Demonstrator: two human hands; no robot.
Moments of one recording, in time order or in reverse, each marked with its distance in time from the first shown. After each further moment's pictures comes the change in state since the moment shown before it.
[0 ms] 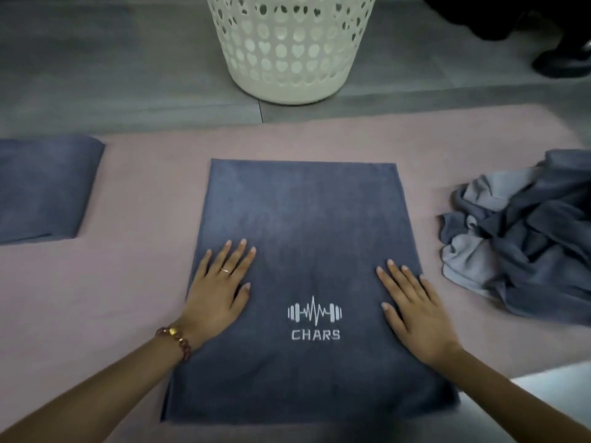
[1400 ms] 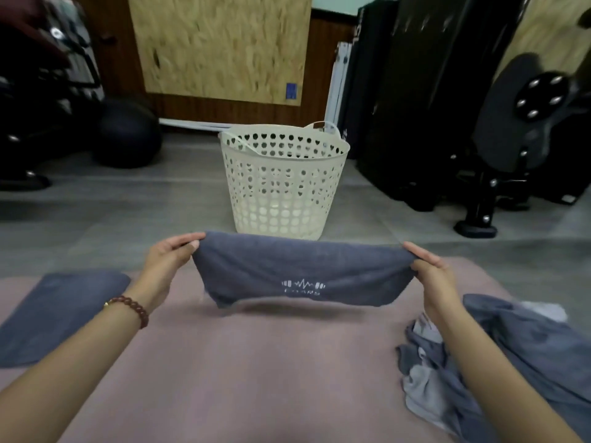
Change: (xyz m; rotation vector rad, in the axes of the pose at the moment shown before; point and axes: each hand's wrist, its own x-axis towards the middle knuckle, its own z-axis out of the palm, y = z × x) left_hand 0.086 -0.047 -0.247 -1.421 0.616 -0.395; right_hand 0.110 0.020 -0.252 1.421 0.629 0.336
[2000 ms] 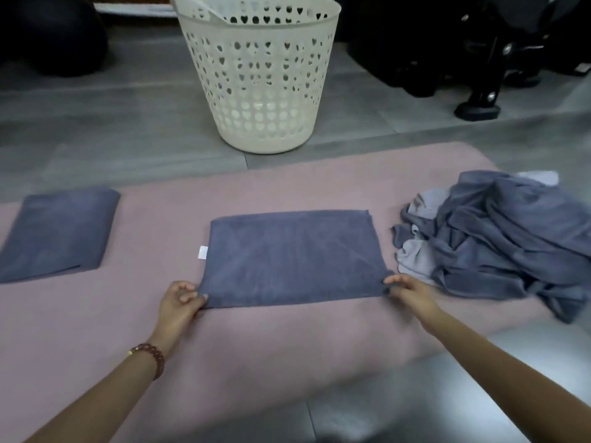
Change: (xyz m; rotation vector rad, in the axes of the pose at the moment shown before) left_hand -0.159 -0.173 -0.050 0.216 -0.035 -0.416; right_hand -0.143 0.181 -0.071 -0.486 -0.142 0.427
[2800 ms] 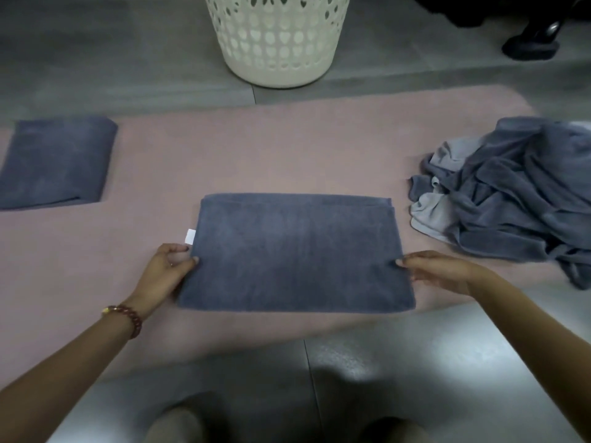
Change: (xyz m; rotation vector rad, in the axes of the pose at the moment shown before) left_hand -0.032 -0.015 -0.021 0.304 -0.018 -0.092; right_hand -0.016 -0.005 -0.034 -0.058 -0.594 0.293
